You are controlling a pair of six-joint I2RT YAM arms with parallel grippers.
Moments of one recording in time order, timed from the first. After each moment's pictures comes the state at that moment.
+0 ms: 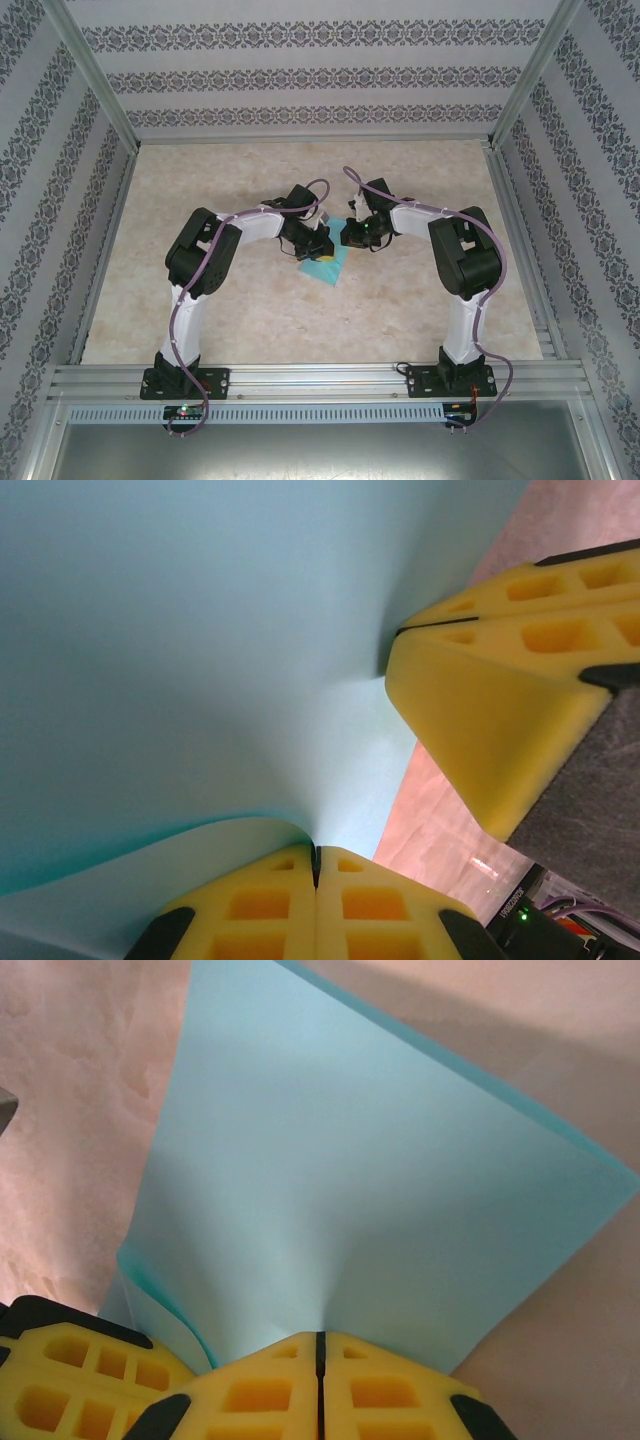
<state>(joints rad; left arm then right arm) -0.53 2.15 1.42 -0.45 0.68 -0.65 0.36 1.98 1.19 -0.39 -0.49 0.39</state>
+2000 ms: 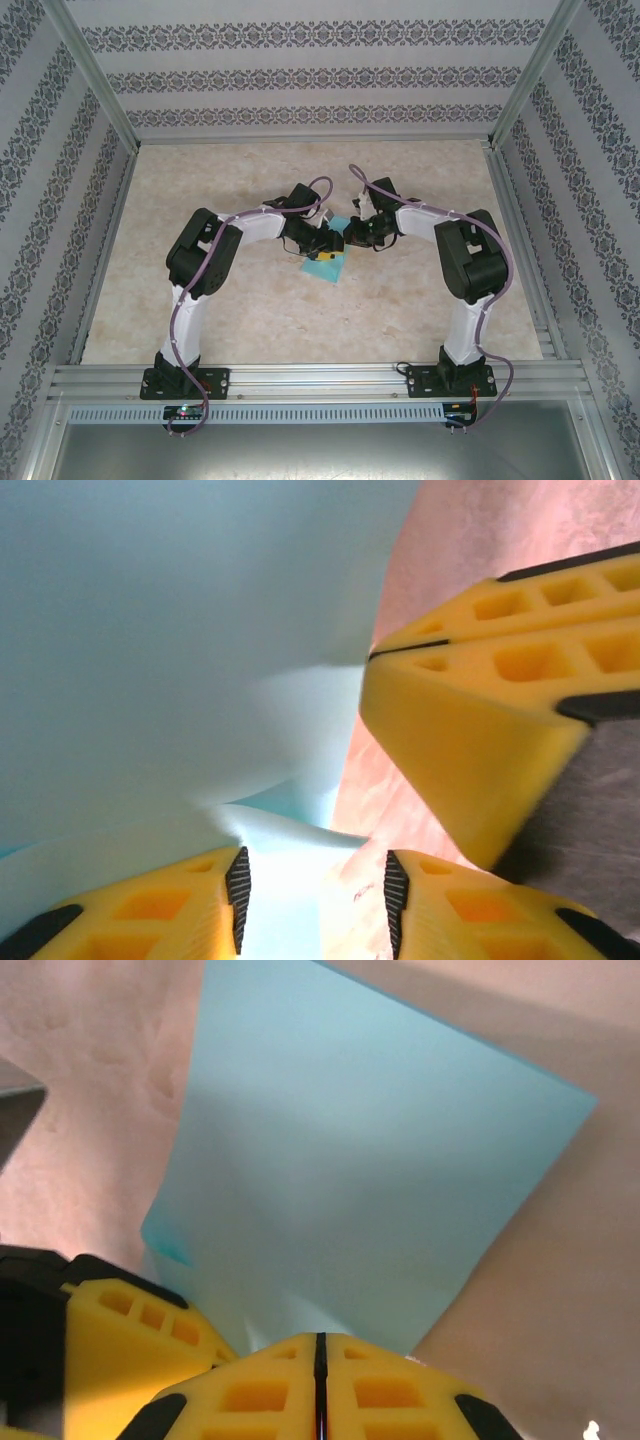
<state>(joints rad) -0.53 2.15 1.42 -0.38 0.71 -0.66 0.34 1.92 1.15 -0.37 -0.52 0.39</state>
